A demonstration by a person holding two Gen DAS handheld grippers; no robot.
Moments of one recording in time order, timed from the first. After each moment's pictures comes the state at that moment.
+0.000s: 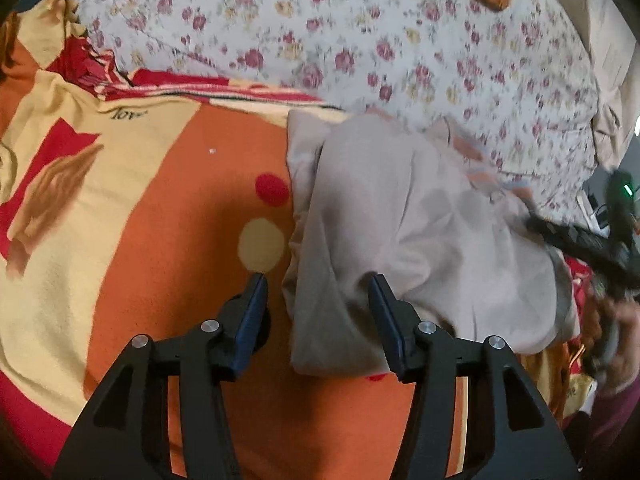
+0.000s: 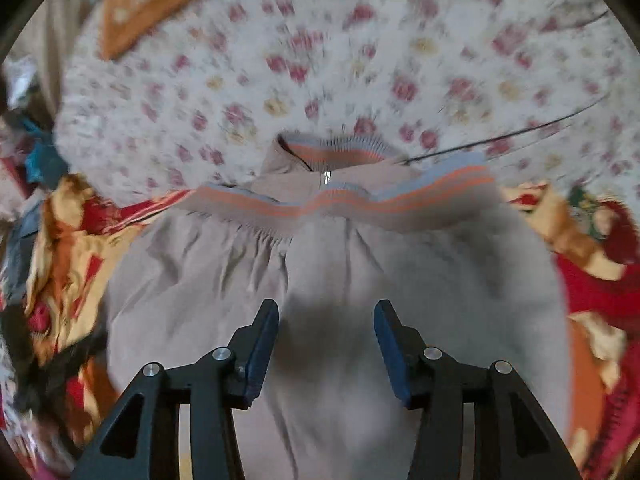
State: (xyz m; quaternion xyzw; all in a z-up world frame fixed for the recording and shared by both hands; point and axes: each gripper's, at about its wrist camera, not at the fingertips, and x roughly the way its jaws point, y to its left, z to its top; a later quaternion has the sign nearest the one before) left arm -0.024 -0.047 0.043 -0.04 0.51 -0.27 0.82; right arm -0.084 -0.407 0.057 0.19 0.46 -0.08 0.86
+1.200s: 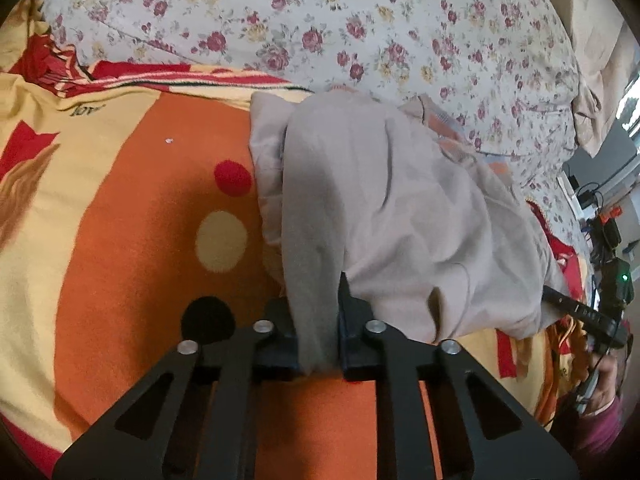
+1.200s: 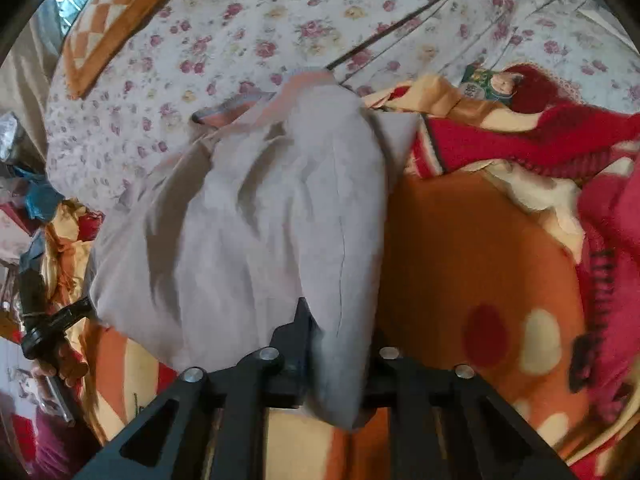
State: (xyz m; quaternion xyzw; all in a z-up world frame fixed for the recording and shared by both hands) left arm -0.026 -0.059 0.036 -0.04 0.51 -0.32 0.79; right arm -0.224 -0.473 0.029 0.27 0.44 -0.11 0.85
